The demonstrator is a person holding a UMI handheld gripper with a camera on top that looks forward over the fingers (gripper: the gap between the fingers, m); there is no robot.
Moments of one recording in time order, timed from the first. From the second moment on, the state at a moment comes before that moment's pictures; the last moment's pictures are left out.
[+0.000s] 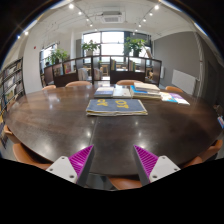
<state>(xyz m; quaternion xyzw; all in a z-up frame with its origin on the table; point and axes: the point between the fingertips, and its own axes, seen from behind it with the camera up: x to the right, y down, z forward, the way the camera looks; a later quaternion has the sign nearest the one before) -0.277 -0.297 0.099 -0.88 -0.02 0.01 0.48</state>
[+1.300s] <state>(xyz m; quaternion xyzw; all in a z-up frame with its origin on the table) -0.342 0.077 0.091 -0.88 -0.02 -0.02 0.47</state>
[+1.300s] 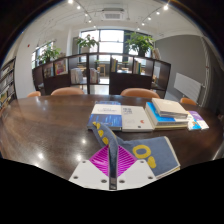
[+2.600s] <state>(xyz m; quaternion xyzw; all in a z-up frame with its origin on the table) -0.191 -0.181 0.227 -0.85 0.00 -0.04 0.53</state>
